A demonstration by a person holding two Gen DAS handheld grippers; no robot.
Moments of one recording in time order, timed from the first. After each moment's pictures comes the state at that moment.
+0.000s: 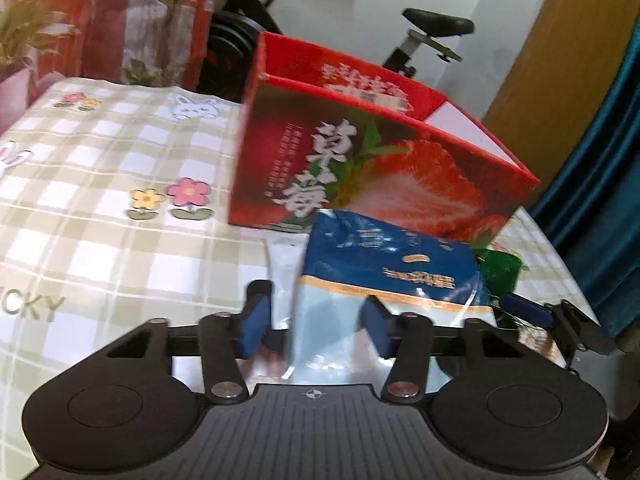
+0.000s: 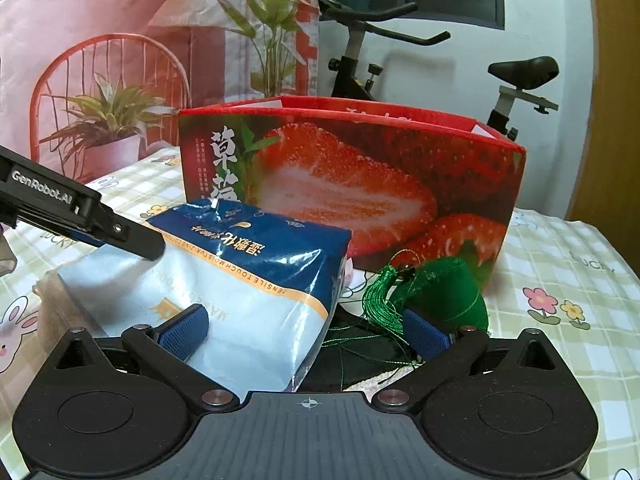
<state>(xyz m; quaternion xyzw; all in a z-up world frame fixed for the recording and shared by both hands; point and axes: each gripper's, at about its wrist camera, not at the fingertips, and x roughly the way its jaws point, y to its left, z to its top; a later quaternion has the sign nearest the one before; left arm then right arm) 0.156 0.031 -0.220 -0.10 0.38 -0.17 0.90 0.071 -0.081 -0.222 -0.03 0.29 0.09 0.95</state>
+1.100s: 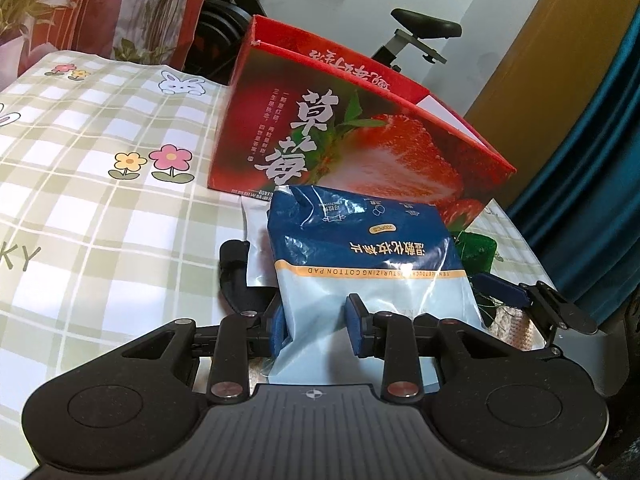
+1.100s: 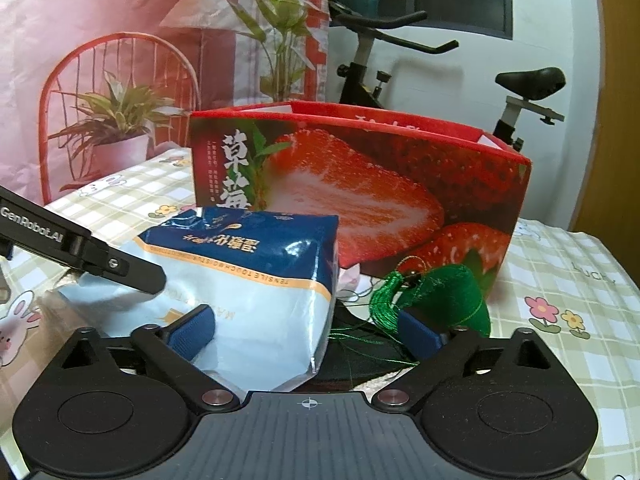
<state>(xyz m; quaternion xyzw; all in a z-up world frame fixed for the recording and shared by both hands) 0.137 0.035 -0.236 -0.13 0.38 -0.19 0.90 0.067 -0.079 -0.222 -0.04 0.28 0.11 0.95</state>
